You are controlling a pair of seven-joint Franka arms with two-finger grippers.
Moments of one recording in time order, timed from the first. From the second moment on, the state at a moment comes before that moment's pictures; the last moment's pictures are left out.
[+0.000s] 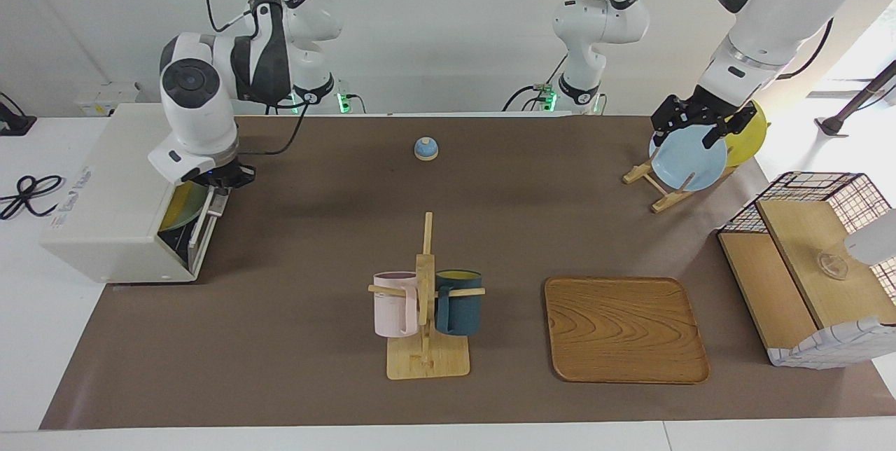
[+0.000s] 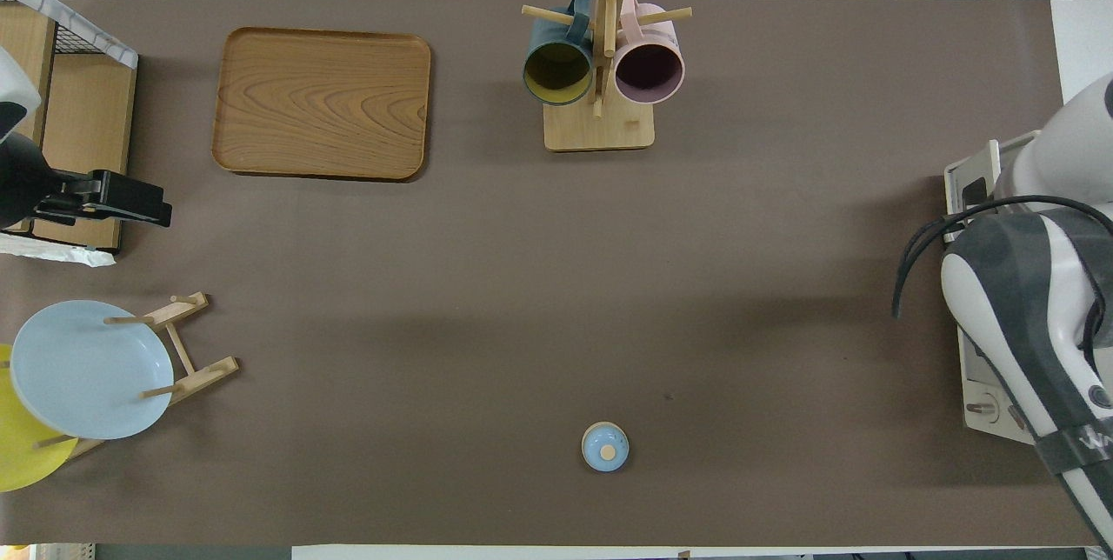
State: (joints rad) left arm -0.17 -0.03 0.08 -1.66 -0.05 1.59 0.02; right arm -0.10 0.02 0.05 -1.95 -0.31 1.80 -0.01
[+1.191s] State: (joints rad) left arm -0.17 -0.03 0.08 -1.66 -0.05 1.59 0.02; right arm -0.16 -0.01 0.05 -1.81 -0.16 1.65 -0.08
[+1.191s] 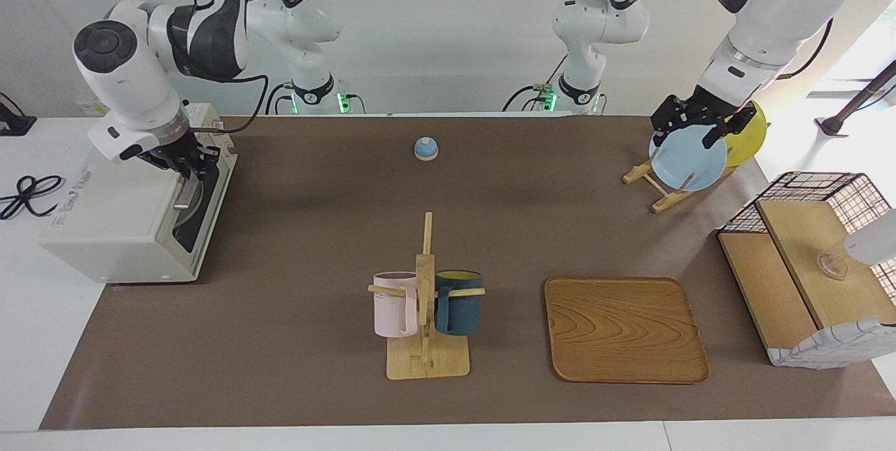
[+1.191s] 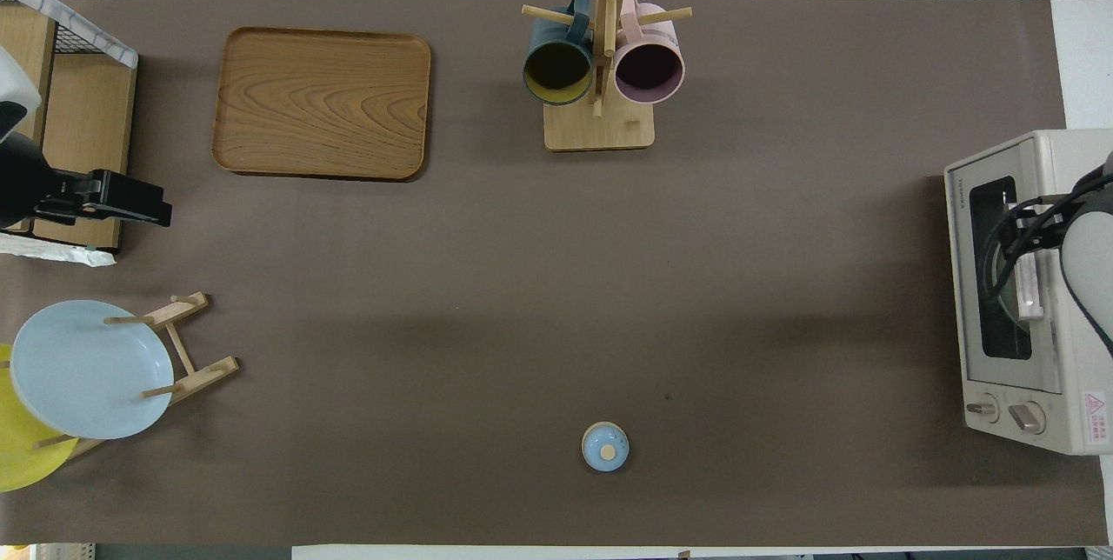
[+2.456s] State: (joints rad) left arm -0.17 -0.03 0.08 -1.66 -0.05 1.59 0.02; right arm -0.10 -0.01 0.06 -1.70 -0.09 1.53 -0.04
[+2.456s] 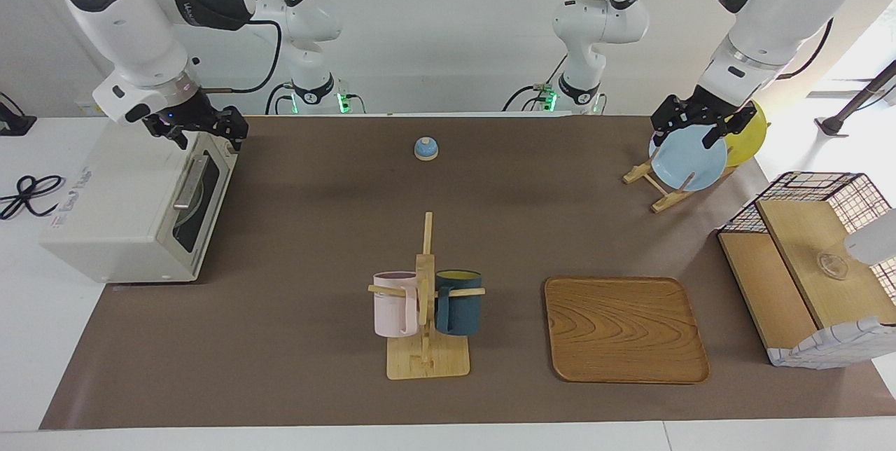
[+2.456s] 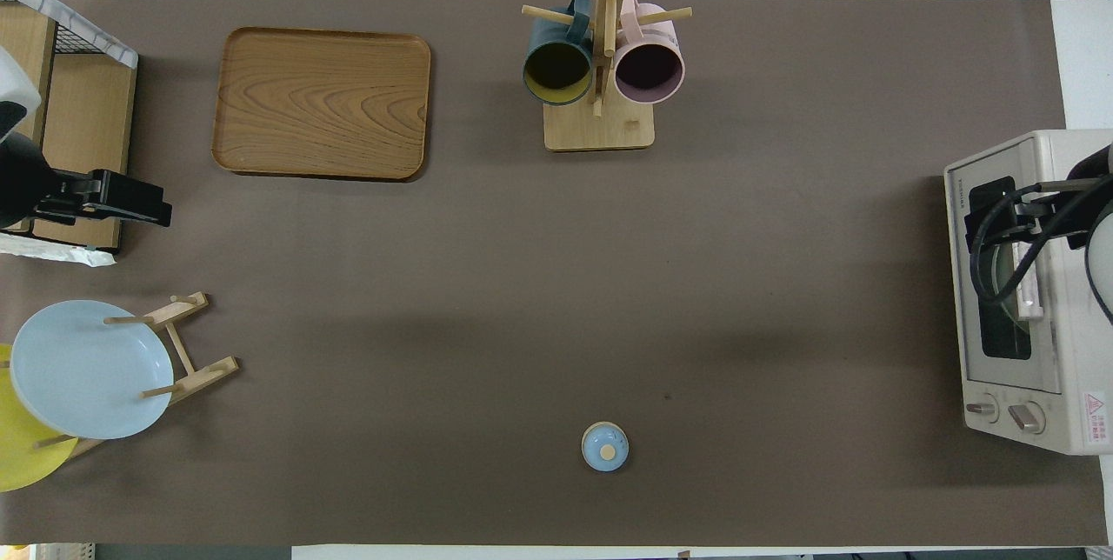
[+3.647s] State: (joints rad) left arm -0.17 -0.03 0.08 -1.66 -0.05 1.59 0.02; right arm -0.08 -0.03 0.06 -1.64 -0.07 1.51 0.01
